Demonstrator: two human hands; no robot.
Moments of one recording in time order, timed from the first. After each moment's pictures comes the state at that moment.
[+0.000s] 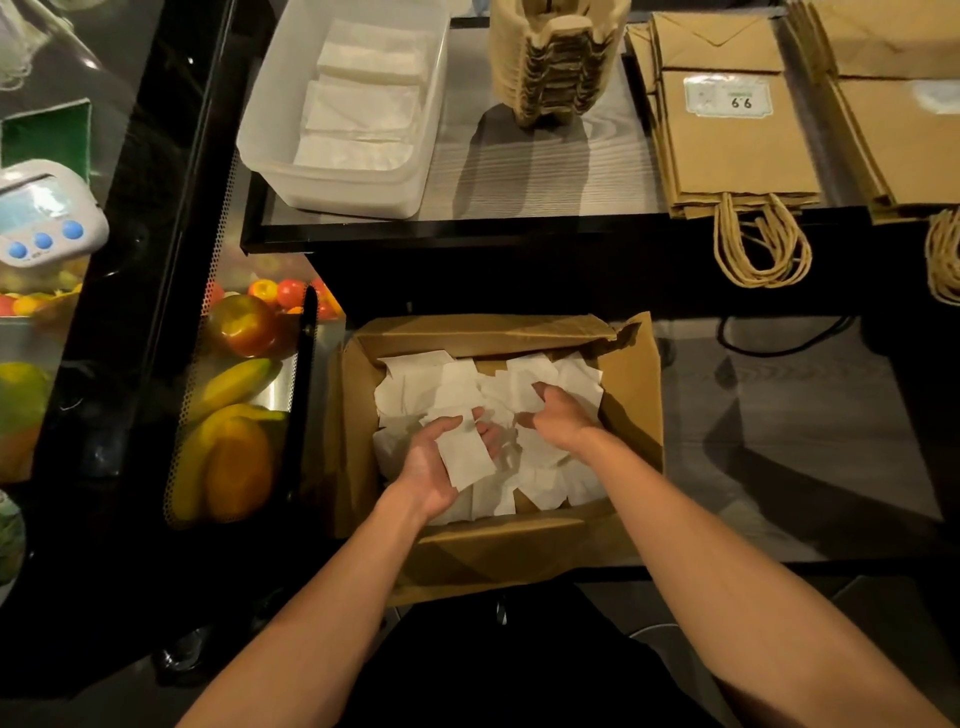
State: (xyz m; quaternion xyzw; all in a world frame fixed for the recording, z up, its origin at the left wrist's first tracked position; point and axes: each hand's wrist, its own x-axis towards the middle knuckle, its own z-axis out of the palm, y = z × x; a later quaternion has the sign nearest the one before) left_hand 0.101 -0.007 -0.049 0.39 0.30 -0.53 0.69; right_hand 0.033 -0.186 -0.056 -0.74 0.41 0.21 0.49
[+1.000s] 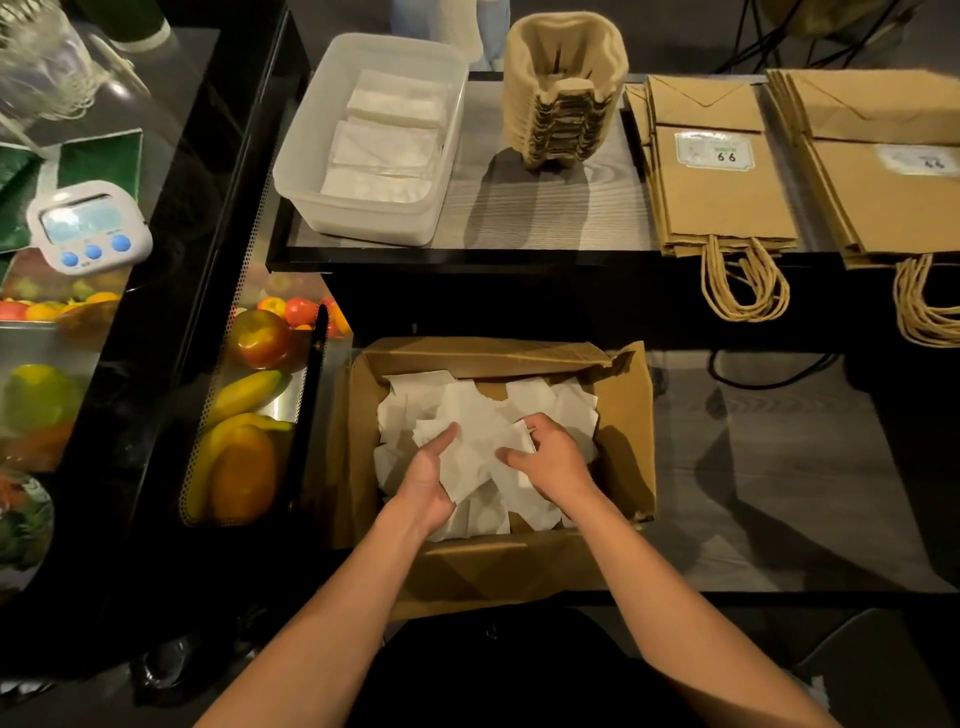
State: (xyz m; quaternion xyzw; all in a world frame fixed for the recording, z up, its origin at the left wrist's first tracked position) left_hand 0.100 -0.001 -0.049 0.45 0.24 -0.50 0.70; right_hand 0.007 -0.147 -0.017 -0.75 0.40 0.09 0.52
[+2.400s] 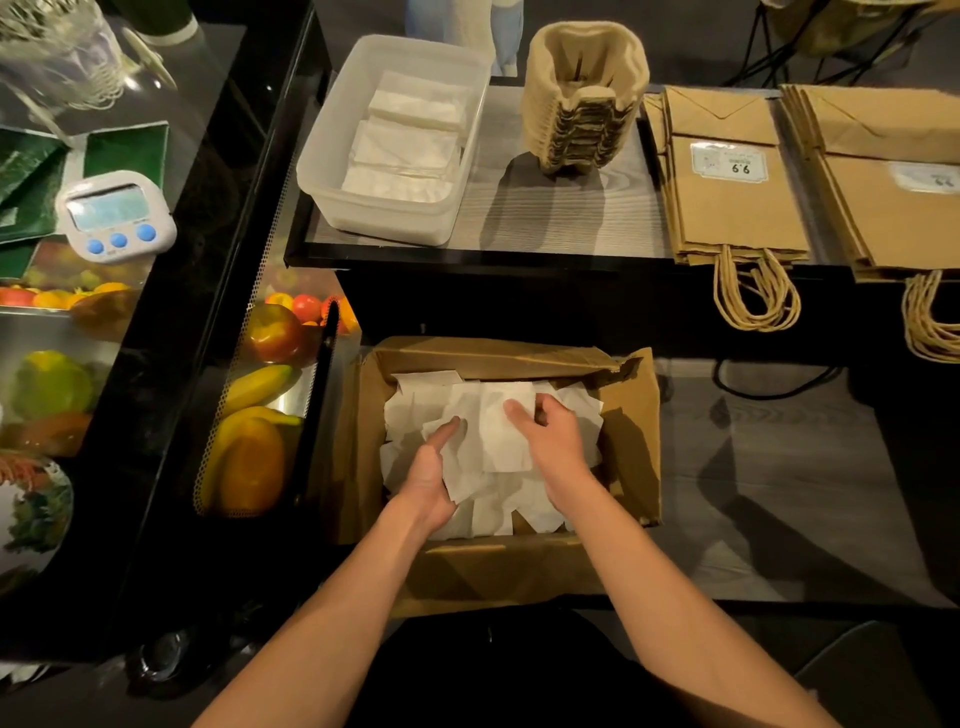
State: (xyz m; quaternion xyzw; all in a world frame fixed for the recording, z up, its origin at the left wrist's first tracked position) left_hand 0.101 0.000 -0.047 0.46 0.23 -0.50 0.70; right_hand 0.029 -0.134 -0.005 -0.61 0.45 -0.03 0.65
